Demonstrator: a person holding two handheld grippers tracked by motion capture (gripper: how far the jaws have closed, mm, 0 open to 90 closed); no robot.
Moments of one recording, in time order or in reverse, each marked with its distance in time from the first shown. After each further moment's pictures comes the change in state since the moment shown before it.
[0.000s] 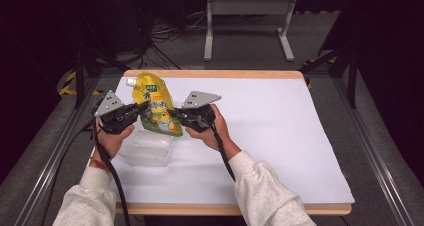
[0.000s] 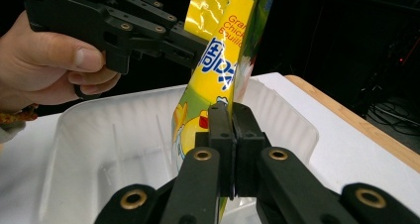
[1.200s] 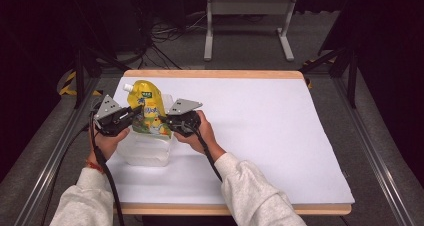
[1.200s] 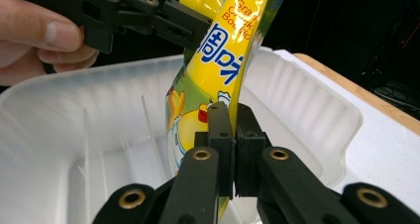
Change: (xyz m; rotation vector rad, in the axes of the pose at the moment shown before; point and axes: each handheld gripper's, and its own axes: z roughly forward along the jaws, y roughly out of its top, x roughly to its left) left arm 0.016 -0.025 0.002 0.098 0.069 0.032; right arm 0.010 -0.026 0.049 0.061 -0.023 0.003
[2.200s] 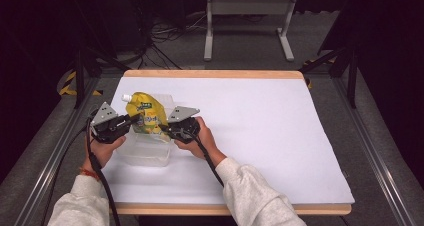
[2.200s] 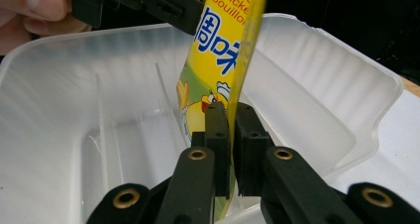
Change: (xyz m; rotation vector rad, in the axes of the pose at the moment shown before) left arm 0.000 -0.016 -0.010 0.040 -0.035 -0.025; right arm 0.010 -0.015 0.004 0.060 0.029 -0.010
